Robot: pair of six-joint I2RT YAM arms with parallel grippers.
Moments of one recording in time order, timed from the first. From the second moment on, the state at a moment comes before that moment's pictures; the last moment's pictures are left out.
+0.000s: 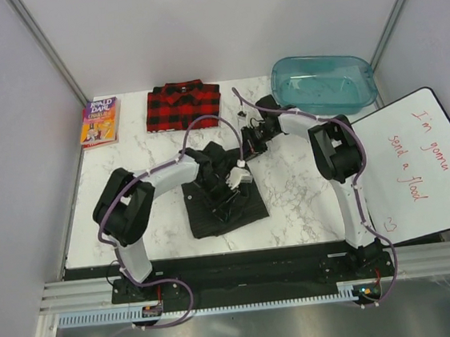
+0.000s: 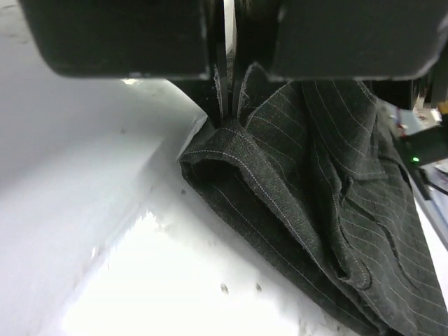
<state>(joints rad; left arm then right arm) -0.63 1.83 1.18 -0.83 0.57 0.43 0.36 2.31 1.69 -0.55 -0.75 0.18</state>
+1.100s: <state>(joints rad) -0.35 1.83 1.15 -0.84 0.53 0.43 0.41 2.33 1.84 -0.98 -0.59 -0.18</state>
